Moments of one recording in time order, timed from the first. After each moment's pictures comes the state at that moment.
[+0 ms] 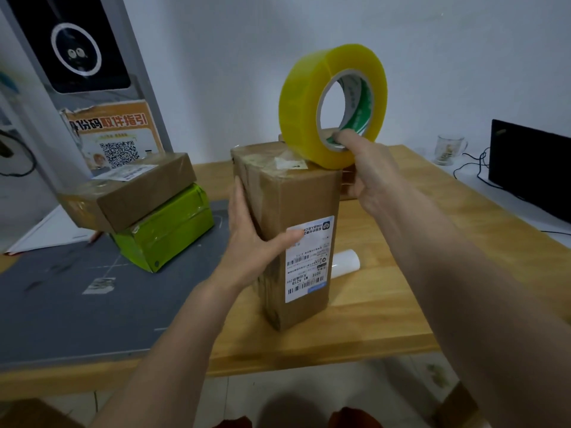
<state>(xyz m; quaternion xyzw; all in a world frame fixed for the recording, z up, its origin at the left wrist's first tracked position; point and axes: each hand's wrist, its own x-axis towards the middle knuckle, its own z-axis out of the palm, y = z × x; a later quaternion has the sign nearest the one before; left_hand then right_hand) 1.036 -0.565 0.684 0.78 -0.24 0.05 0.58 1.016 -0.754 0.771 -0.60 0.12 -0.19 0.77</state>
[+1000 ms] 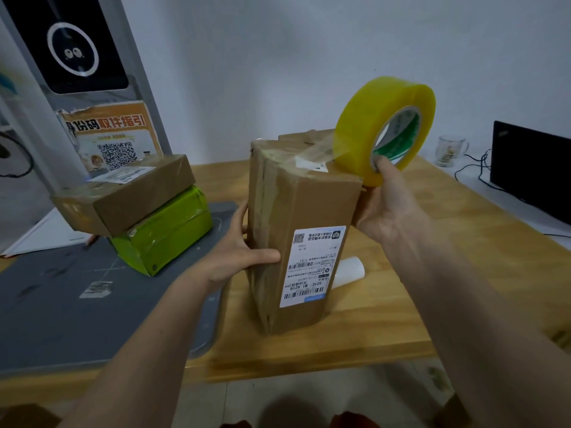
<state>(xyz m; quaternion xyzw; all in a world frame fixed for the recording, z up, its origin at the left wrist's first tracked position) 1.069 -0.537 0.675 0.77 -0.24 -0.18 0.57 1.008 -0.769 0.740 -0.43 0.13 -0.09 0.89</state>
